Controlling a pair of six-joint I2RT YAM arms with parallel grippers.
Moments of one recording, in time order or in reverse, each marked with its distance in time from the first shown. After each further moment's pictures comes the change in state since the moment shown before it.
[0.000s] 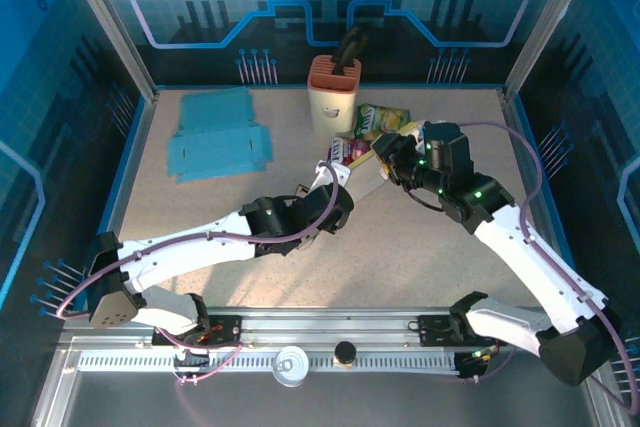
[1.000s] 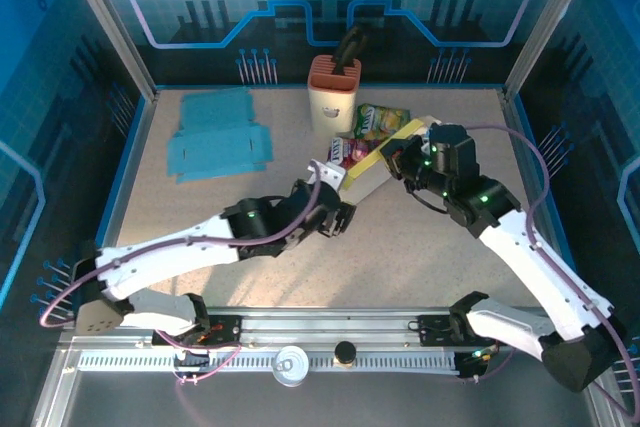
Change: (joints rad) left arm 0.001 -0.130 -0.027 0.013 0.150 -0.011; right arm -0.003 -0.052 -0.002 -0.042 0.040 0.053
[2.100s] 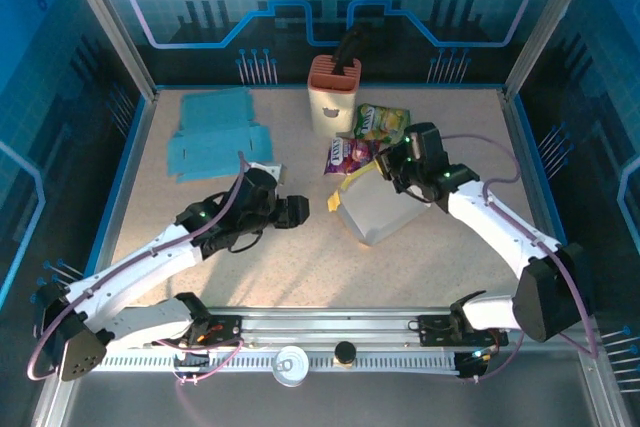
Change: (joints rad) left arm 0.377 -0.207 -0.335 0.071 0.413 -0.230; right arm -0.098 0.293 -0.121 0.163 -0.029 0.082
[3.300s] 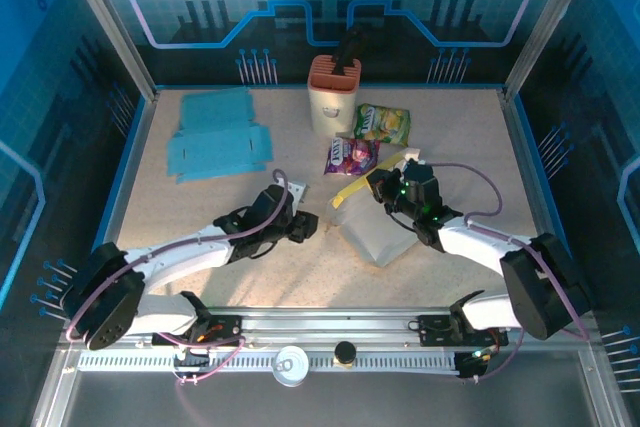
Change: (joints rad) left arm 0.000 0.227 -0.241 0.492 0.059 0.241; right arm 0.048 0.026 -0.428 0.742 -0.038 -0.029
